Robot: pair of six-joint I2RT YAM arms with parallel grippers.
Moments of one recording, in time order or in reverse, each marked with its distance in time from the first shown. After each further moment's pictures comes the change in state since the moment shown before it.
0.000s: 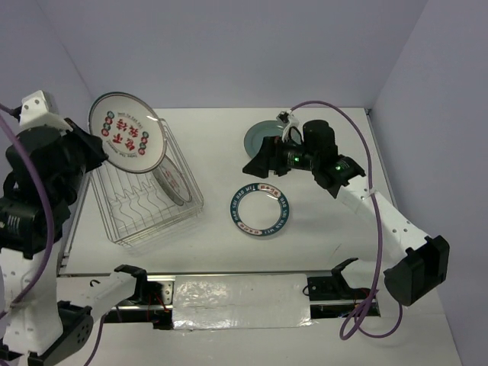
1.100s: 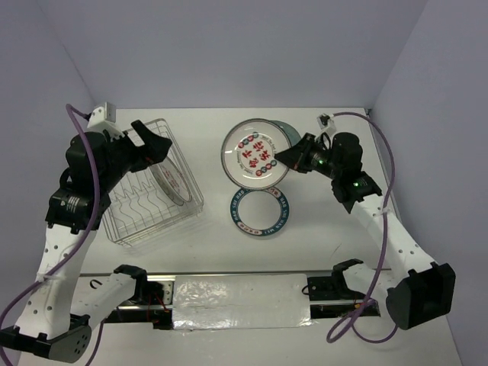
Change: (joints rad) left arm -0.007 -0.126 -0.575 0.568 0.579 -0.114; right arm -0.127 -0.156 -0.205 0.359 0.041 0.286
